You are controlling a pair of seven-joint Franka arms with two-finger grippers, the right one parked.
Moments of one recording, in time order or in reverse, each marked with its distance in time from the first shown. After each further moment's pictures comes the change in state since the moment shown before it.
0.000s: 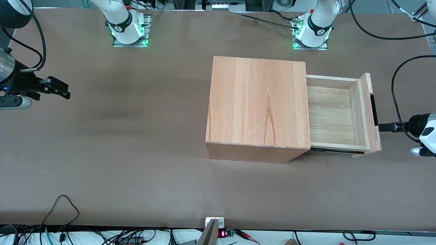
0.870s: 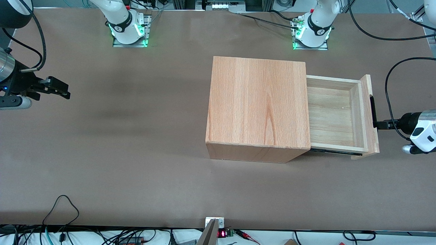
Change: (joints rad) arm 0.000 -0.006 0.005 -0.083 -0.004 -0.011 -0.046
